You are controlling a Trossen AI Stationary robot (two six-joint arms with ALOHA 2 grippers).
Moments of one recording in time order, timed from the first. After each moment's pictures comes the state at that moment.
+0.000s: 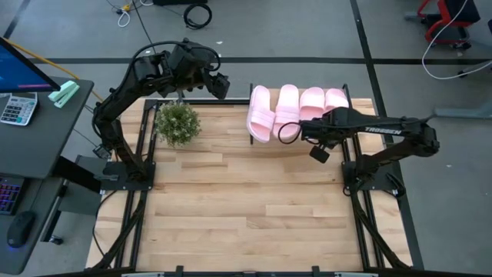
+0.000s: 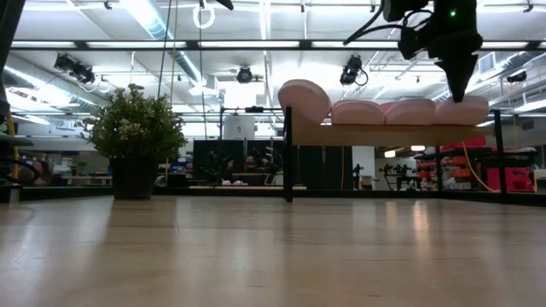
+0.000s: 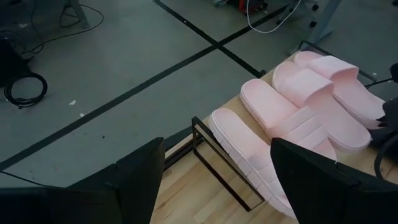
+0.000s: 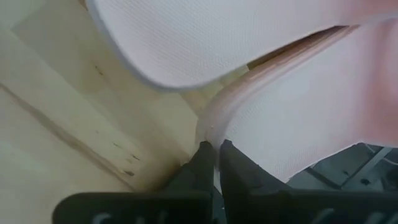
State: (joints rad) left arm 0.34 1.71 2.33 -1.24 -0.43 -0.34; right arm -0.19 1.32 1.22 -1.57 0.32 0.49
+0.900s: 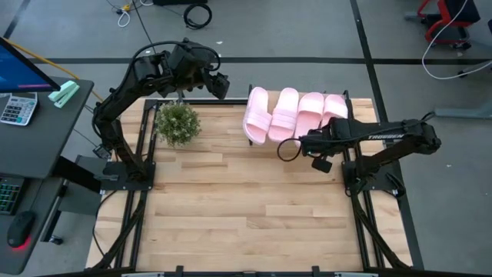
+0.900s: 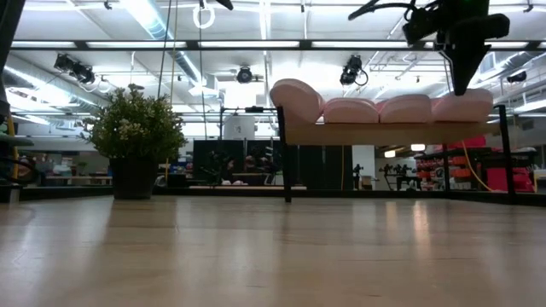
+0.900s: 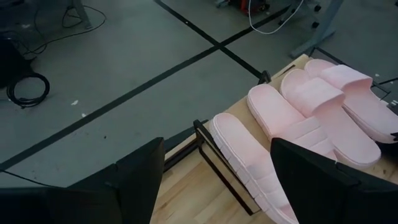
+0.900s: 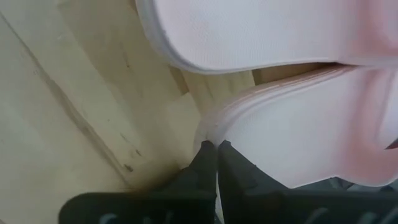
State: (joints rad) left arm 0.34 1.71 2.33 -1.24 -0.43 -0.34; right arm -0.01 1.31 1.22 -1.57 0.37 0.44
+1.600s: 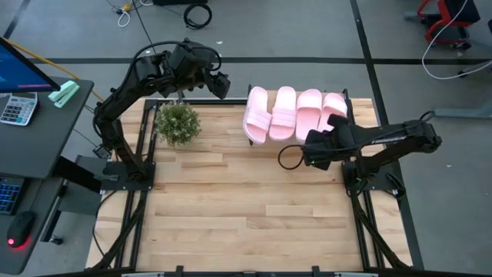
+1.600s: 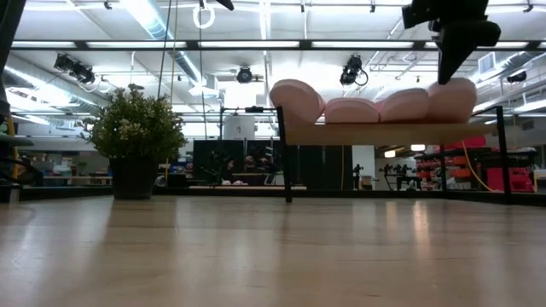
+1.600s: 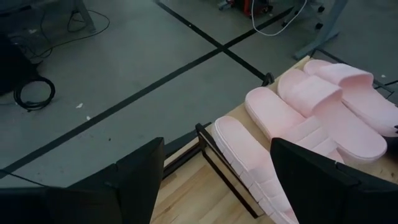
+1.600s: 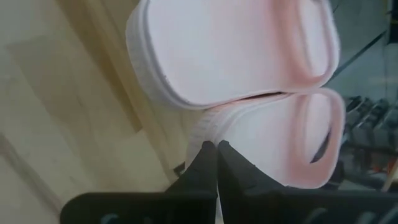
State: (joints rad) left arm 0.34 1.71 2.33 -1.23 -0.45 -0.33; right arm 0.09 1.31 1.22 -1.57 0.65 0.50
